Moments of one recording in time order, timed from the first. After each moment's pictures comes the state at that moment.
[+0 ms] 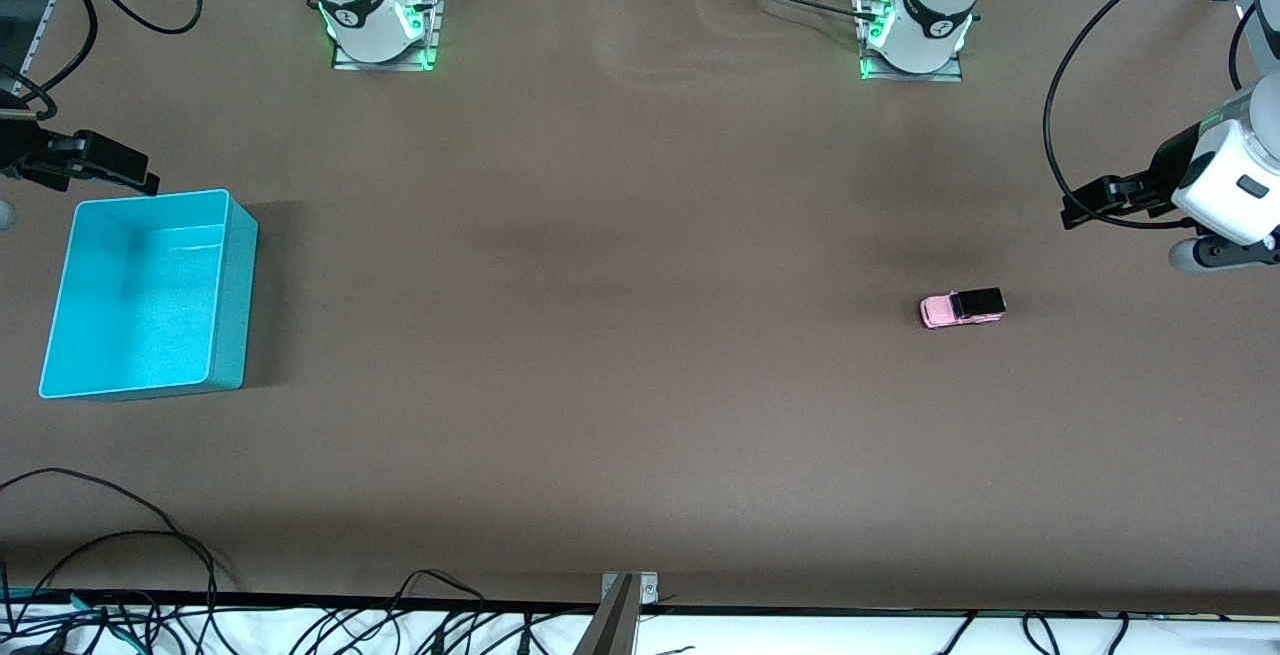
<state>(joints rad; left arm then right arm) 0.00 0.14 -0.02 -1.50 0.03 1.50 -0.18 0.01 0.16 -0.03 -1.34 0.01 1.40 0.03</state>
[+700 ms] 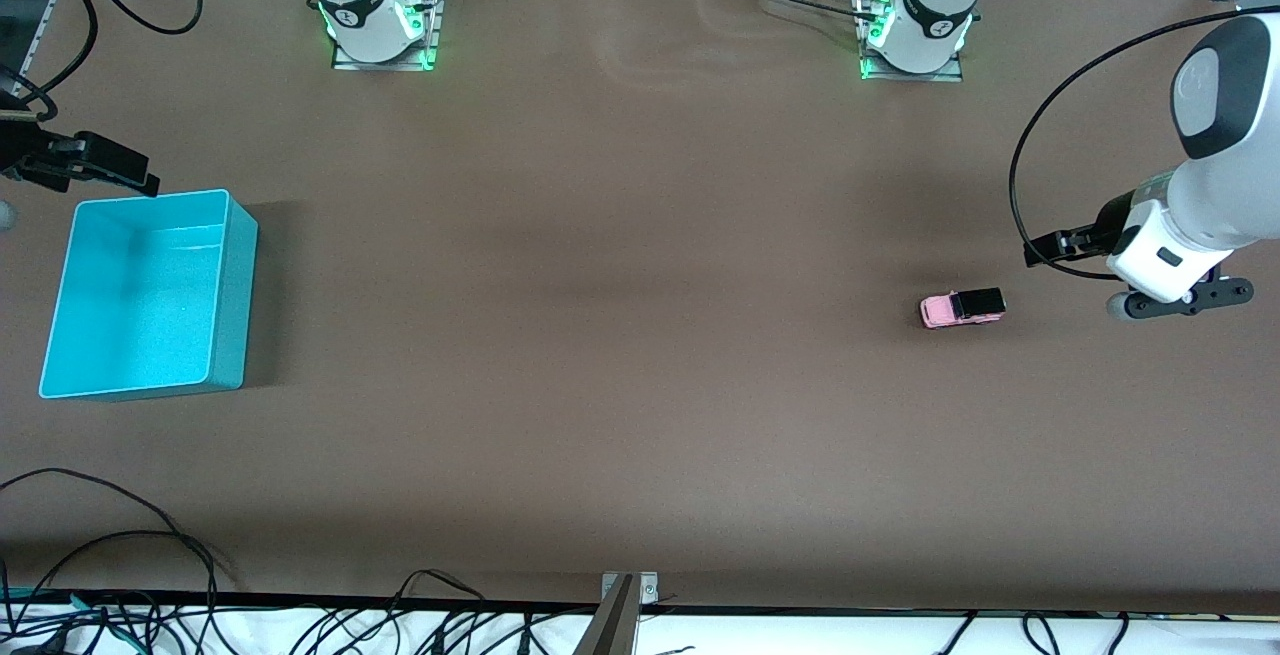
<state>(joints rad) 0.02 0.19 -0.02 -1.70 0.03 1.71 -0.18 0.01 0.17 -0.03 -1.34 0.01 1.40 0.03</state>
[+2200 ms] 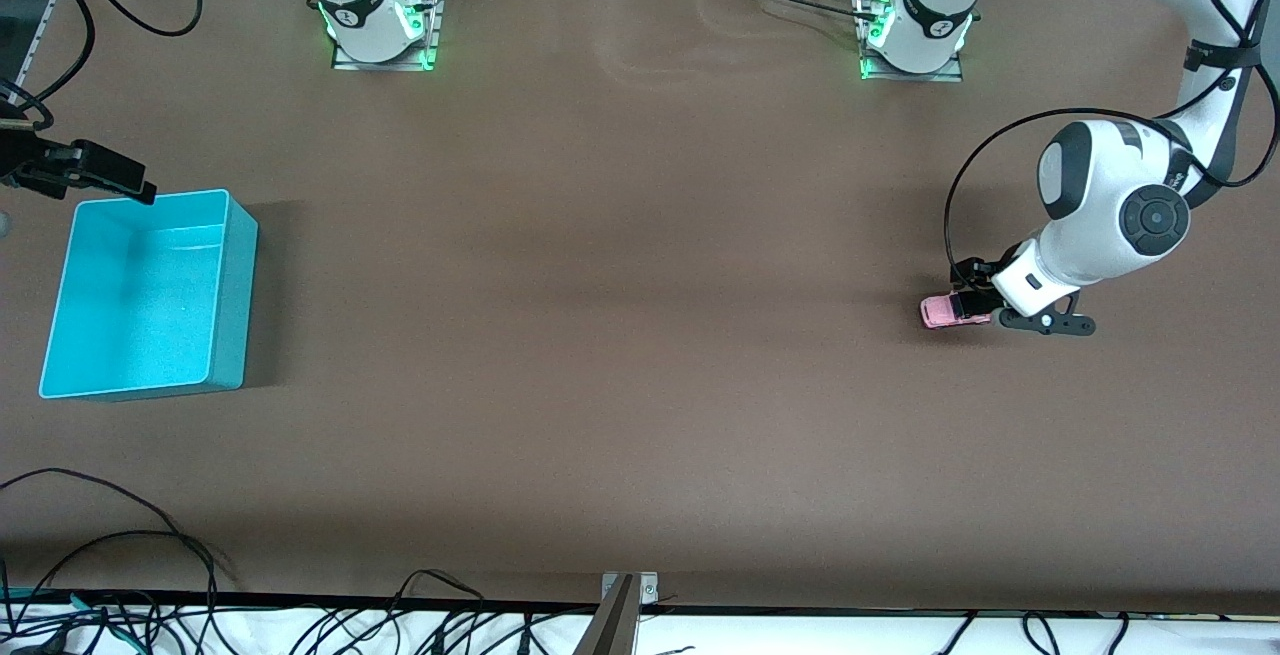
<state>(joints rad) 0.03 0.29 -0.02 -2.11 0.03 2.26 0.17 0.01 0.18 -0.03 -1.34 0.01 1.42 0.03</state>
